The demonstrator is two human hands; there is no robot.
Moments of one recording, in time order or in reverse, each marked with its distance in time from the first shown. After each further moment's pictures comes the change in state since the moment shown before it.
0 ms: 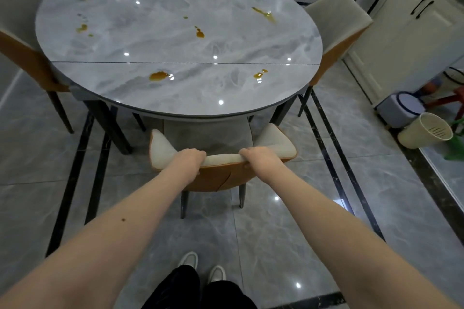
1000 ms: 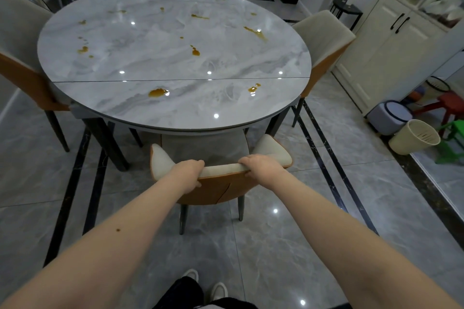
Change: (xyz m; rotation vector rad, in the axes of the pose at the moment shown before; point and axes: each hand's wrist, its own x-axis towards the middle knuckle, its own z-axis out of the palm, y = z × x) left_hand -0.007 -0.011 0.003 -0.139 0.057 0.043; right_hand -0.007 0.003 -0.012 0.060 -0.029 0.016
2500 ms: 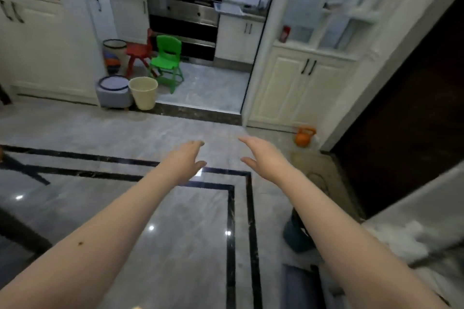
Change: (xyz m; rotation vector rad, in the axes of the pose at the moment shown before) left_hand 0.000 0.529 -0.009 0.229 -0.057 1.272; right_hand -0.432 0.222 0.088 0.459 0.530 1.333
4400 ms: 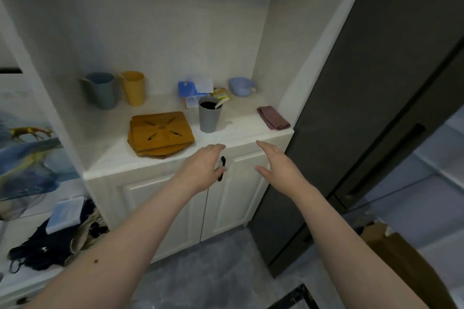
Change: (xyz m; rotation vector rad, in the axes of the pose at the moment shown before) left_hand -0.420 0.712 0.340 -0.014 -0.747 1.999; right_hand -0.857 0.086 -0.006 0.034 0.700 2.014
